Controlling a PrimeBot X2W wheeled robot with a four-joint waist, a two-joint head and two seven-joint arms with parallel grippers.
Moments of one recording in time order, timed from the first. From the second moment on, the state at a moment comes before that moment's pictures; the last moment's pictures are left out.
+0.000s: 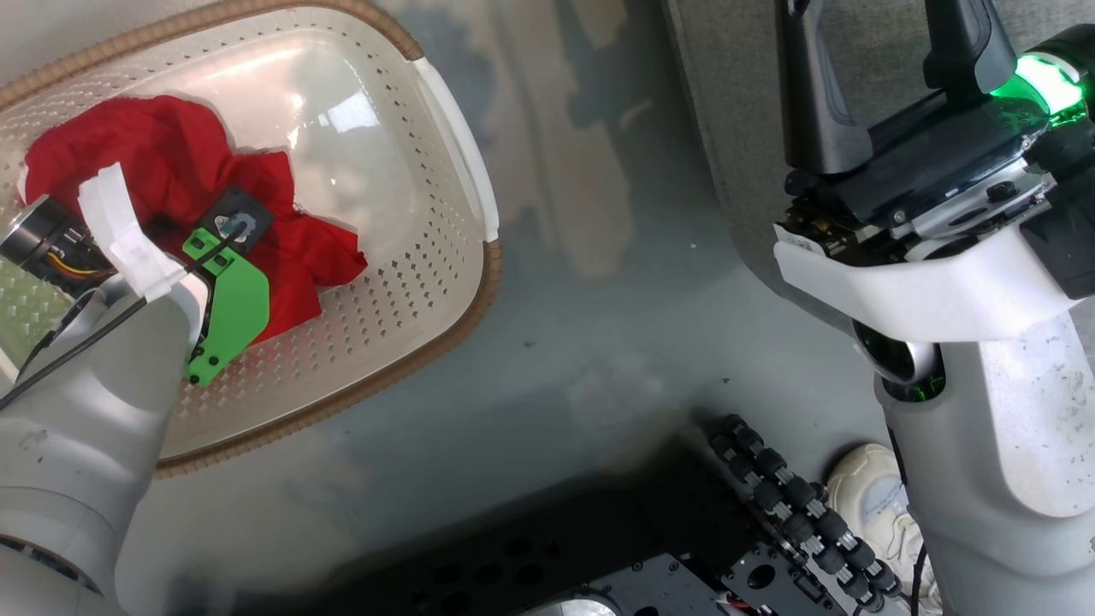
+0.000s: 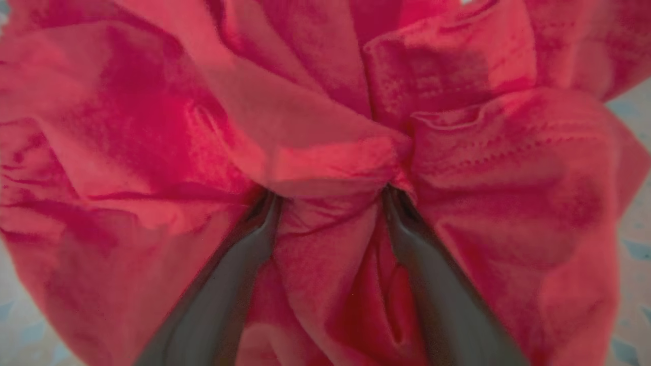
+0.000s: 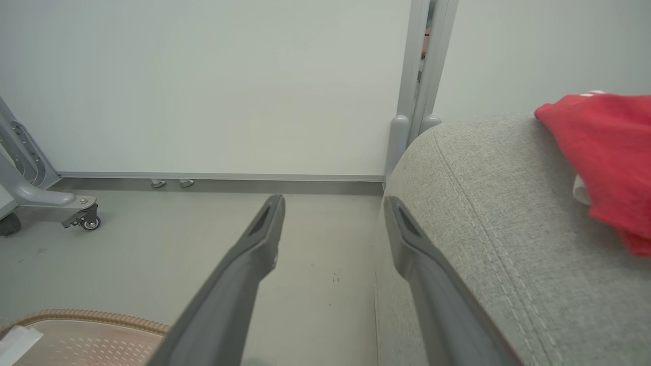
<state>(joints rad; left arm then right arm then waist) -1.07 0.30 -0.97 1.29 -0.18 -0.10 0.10 -0.66 -0.05 0.21 -0.22 0.17 0.13 -0.26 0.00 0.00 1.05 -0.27</state>
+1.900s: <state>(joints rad) -0.80 0.09 -0.89 0.94 -0.40 -0.10 -0.26 -0.35 -0.08 0.12 0.06 0.12 0.13 -0.26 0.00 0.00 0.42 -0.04</state>
